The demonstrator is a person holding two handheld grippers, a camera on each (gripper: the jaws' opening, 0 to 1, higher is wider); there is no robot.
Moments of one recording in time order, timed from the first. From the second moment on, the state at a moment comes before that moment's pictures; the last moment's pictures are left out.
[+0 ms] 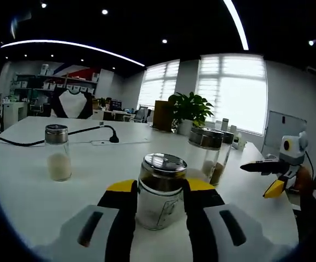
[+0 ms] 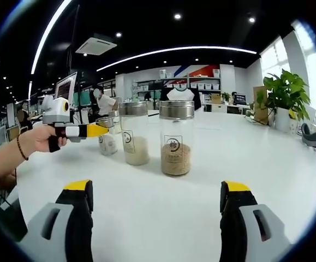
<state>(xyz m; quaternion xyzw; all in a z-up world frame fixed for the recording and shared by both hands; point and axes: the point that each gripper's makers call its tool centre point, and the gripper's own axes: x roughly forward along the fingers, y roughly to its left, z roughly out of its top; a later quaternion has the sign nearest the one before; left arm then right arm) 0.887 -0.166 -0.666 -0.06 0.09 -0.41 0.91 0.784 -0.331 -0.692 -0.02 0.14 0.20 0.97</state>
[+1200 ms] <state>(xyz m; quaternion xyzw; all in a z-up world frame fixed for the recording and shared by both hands) 0.833 -0.115 -0.659 0.00 0.07 -0.34 0.94 0.782 -0.327 -0.682 -0.01 0.13 0.20 0.97</state>
